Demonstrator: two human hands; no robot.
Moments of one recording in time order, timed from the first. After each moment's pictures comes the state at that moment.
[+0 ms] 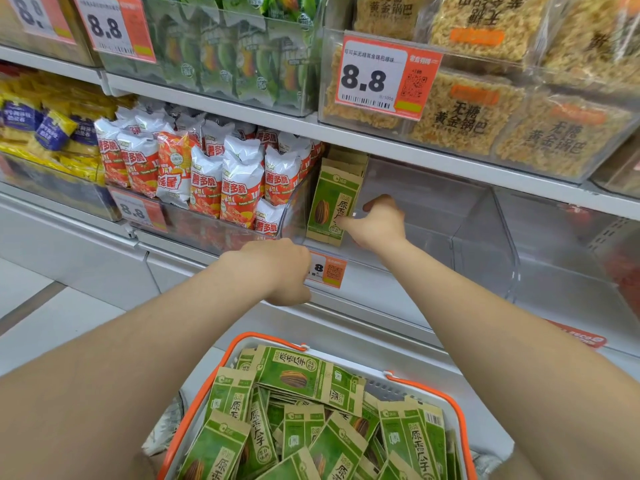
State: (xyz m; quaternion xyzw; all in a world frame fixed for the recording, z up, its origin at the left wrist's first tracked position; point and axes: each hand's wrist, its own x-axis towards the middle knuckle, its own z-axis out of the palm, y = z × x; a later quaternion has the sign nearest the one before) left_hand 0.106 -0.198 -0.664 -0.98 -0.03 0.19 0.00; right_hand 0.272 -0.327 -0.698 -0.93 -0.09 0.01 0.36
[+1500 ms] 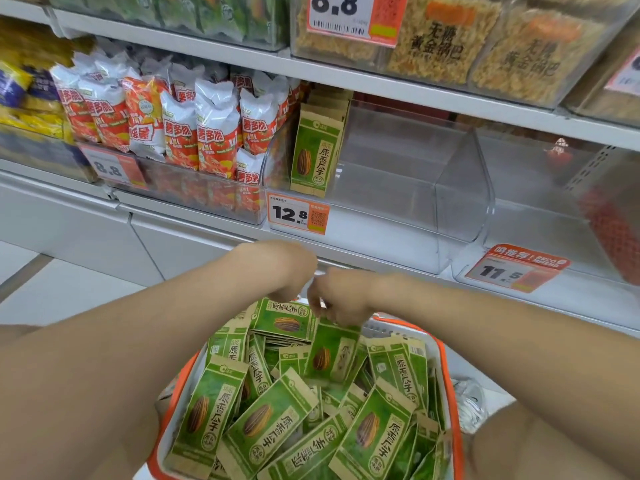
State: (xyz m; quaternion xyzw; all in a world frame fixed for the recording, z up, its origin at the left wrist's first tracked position) left_hand 0.082 -0.249 -0.705 -0.95 0.06 0.30 0.09; right_hand 0.142 -0.381 -0.753 -0.82 -0.50 0.26 -0.09
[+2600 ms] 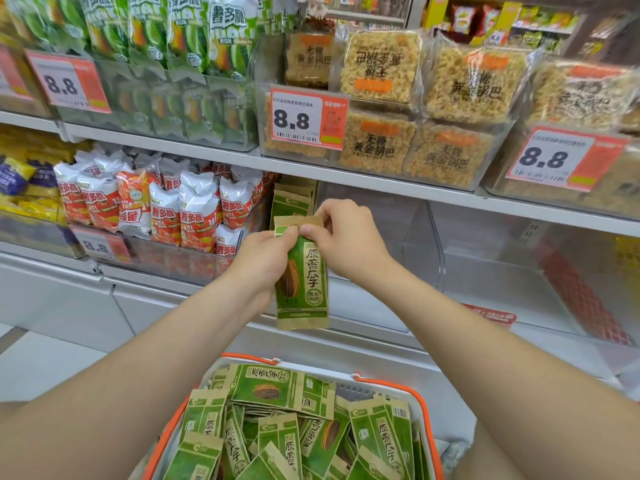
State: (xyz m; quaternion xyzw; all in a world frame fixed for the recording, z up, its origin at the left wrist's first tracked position) left_hand 0.112 -0.259 -0.648 -0.62 -0.22 -0.10 -0.74; right_hand 0.183 -0.384 -0.623 -0.90 -0.28 -0.09 0.33
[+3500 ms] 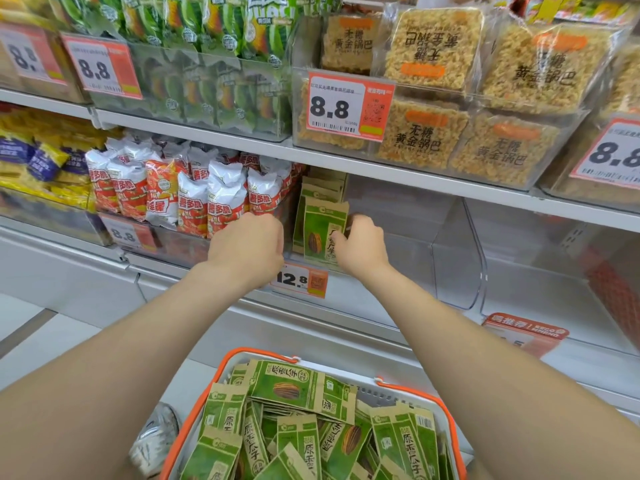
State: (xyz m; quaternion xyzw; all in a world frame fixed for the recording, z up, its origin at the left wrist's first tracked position) left_hand 0.104 -0.190 -0.645 -0.98 -0.15 -0.08 -0.11; right_hand 0.236 -0.340 -0.695 -0.90 -0.15 -0.02 0.40
